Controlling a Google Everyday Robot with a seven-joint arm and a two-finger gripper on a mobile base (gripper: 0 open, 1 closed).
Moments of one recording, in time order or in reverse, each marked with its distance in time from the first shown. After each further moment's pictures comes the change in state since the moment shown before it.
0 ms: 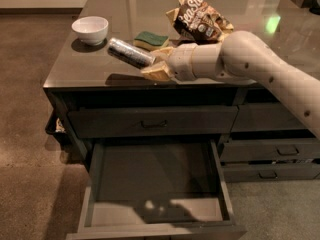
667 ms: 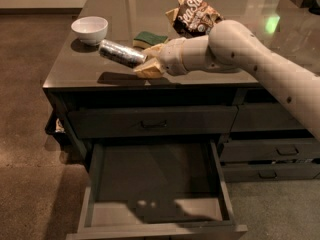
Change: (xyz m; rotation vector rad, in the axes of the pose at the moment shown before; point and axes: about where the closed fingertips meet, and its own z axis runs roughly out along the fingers) arm -0.006 -0.001 0.026 -0.066 0.048 -0.016
